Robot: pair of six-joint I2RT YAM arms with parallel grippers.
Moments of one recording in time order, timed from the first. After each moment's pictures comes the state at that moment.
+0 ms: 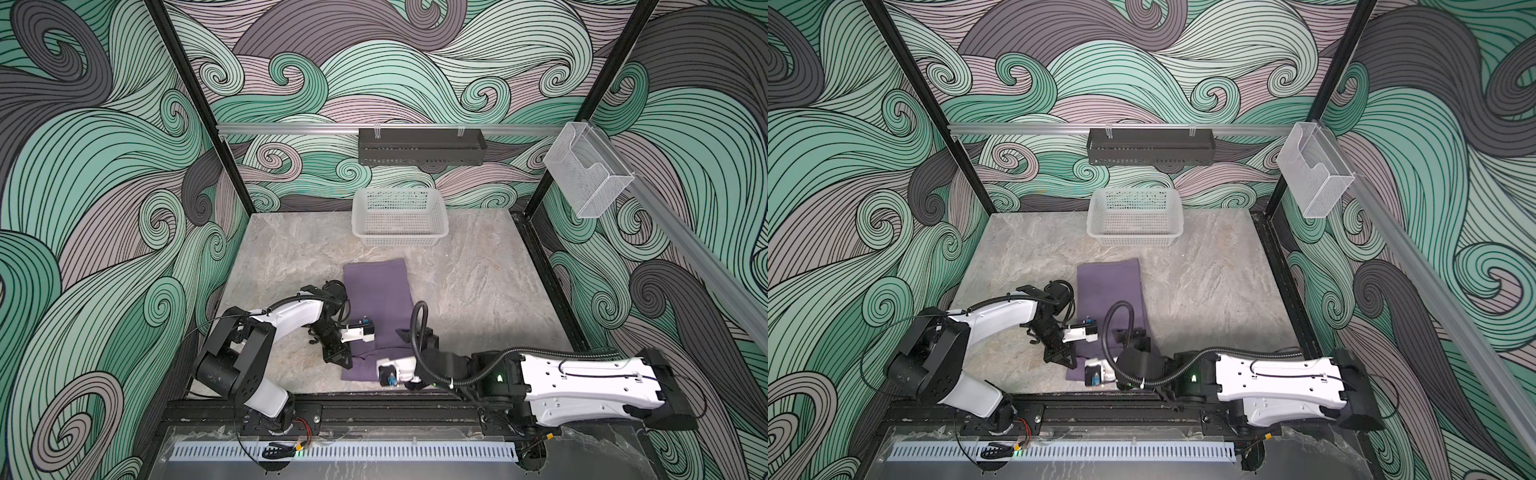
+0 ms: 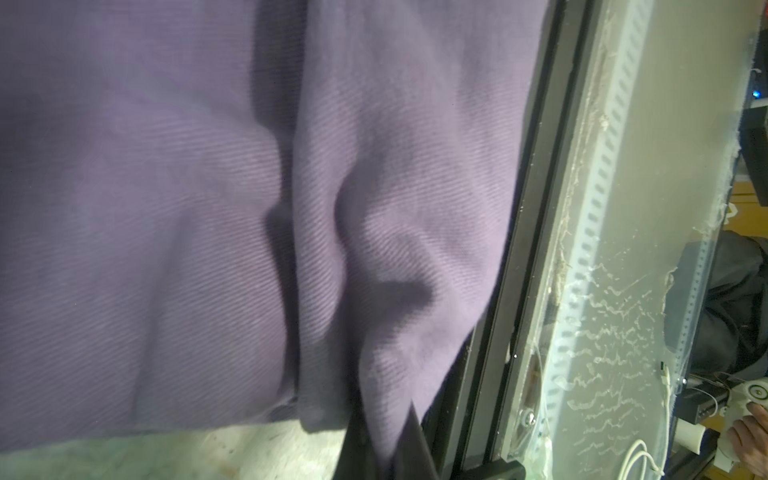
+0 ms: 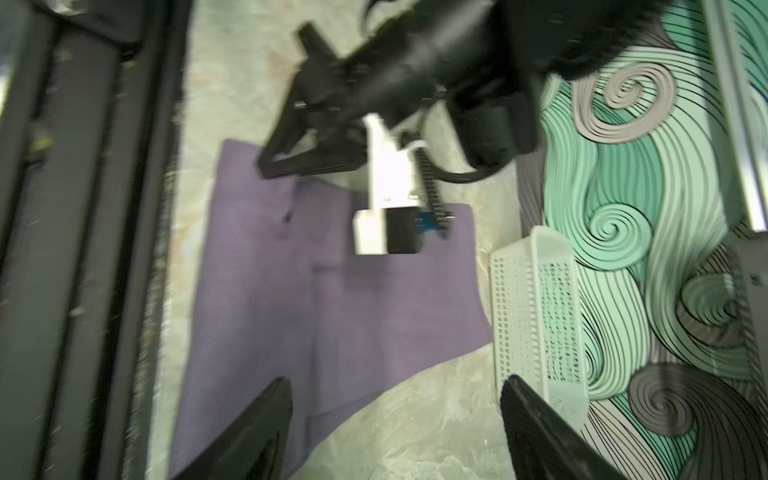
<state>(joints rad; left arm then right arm) -0.45 1.52 0.79 -1.02 0.54 0.82 1.53 1.12 0.81 -0.48 0.53 -0.60</state>
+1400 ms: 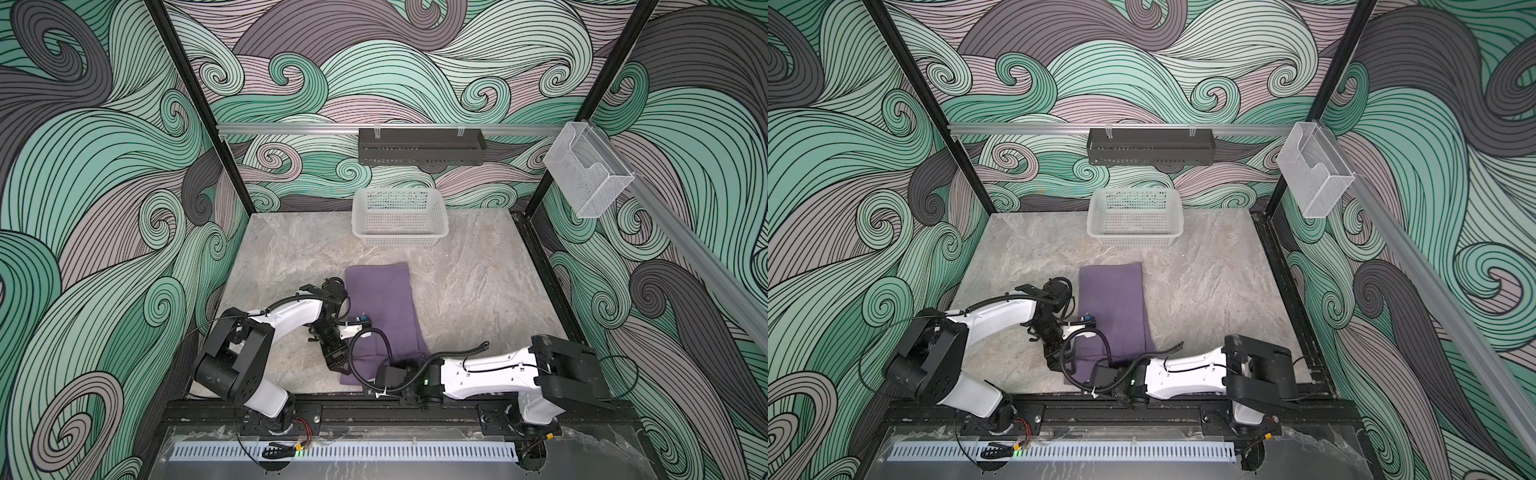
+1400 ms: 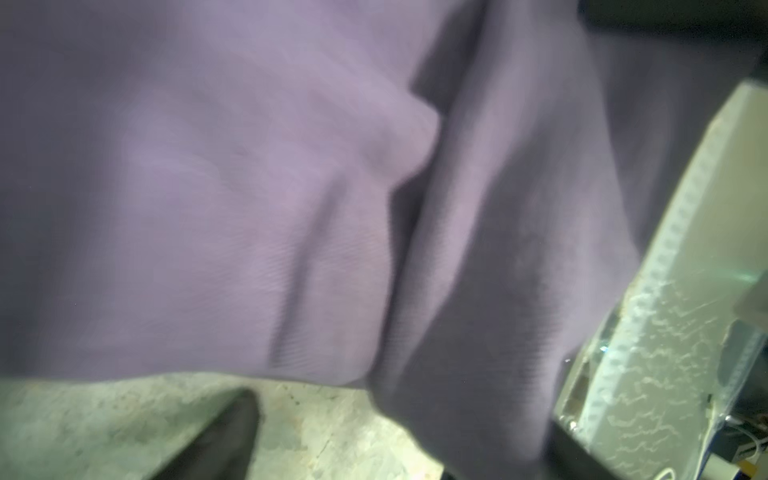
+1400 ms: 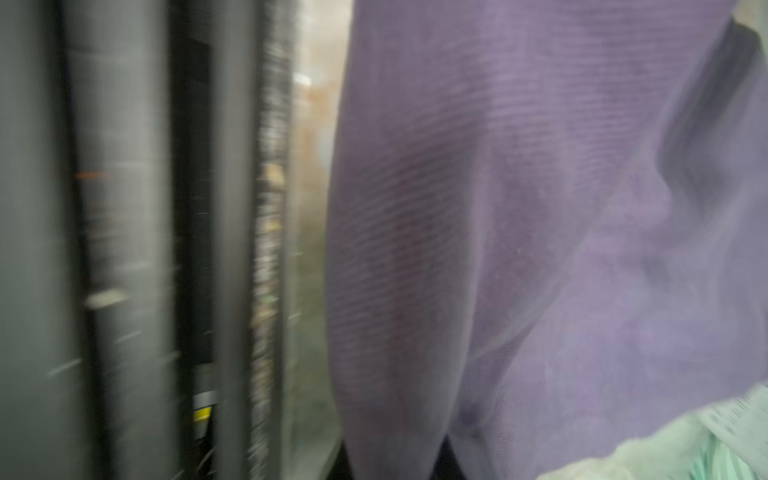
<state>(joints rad) -0.43 1.50 0.79 -0.96 0.38 0.72 1.45 1.60 0.85 -0.52 0.29 -0.43</state>
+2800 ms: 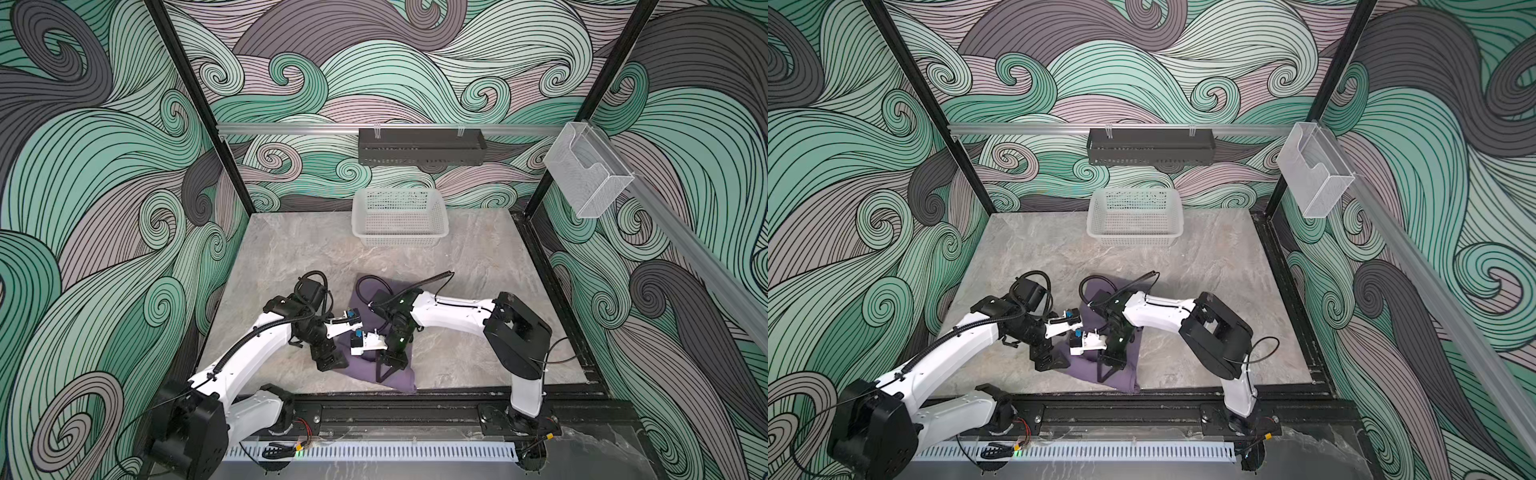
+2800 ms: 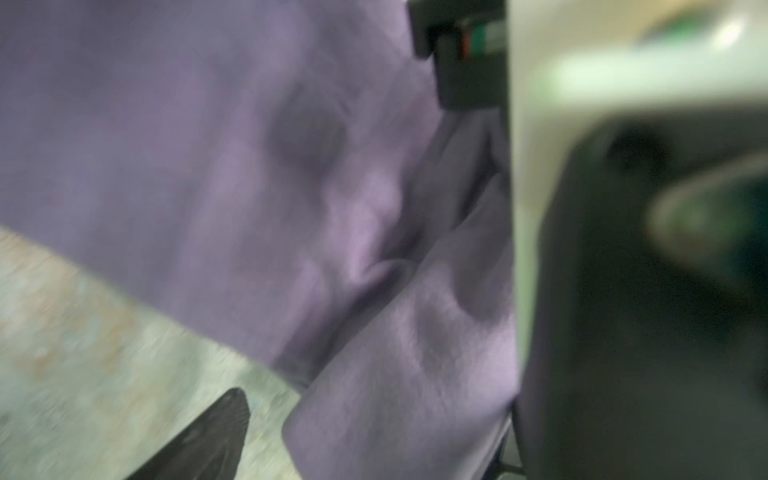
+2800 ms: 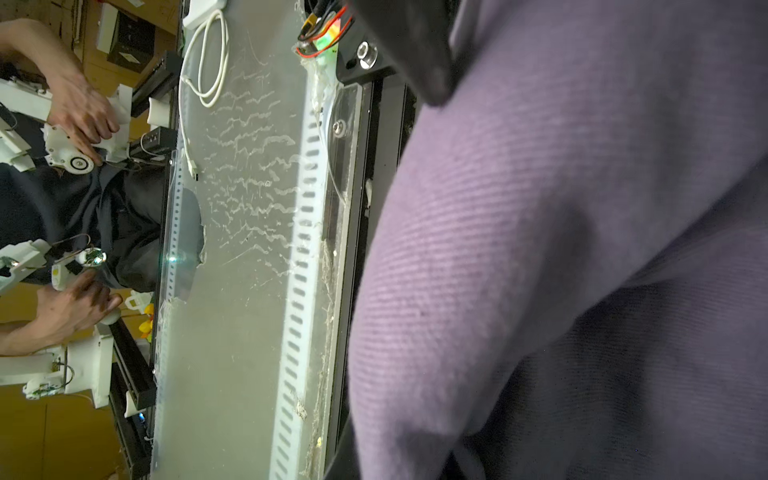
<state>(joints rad) -0.37 1.15 0.73 -0.98 0.53 0.82 1.00 1.93 1.29 -0.91 -0.82 -0.60</state>
